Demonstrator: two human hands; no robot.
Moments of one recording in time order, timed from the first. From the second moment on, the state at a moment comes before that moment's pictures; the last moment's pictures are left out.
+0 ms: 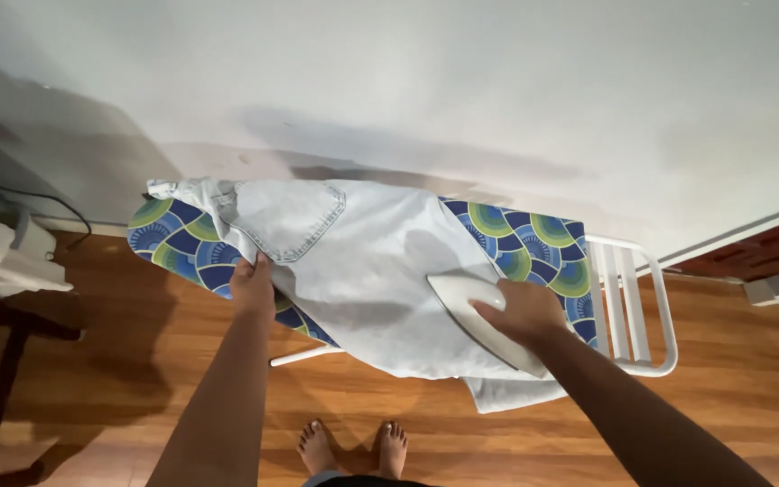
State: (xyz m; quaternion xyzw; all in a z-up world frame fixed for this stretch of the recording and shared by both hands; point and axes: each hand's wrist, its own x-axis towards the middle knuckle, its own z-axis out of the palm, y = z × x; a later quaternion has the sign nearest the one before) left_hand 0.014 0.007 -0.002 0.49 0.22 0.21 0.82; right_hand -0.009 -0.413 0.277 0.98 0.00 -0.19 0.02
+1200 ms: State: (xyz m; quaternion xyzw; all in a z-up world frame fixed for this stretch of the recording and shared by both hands) left_hand 0.117 -0.011 0.171 0.56 0.27 -0.01 0.78; right_hand -0.014 -0.568 0.347 0.99 -0.13 -0.04 0.09
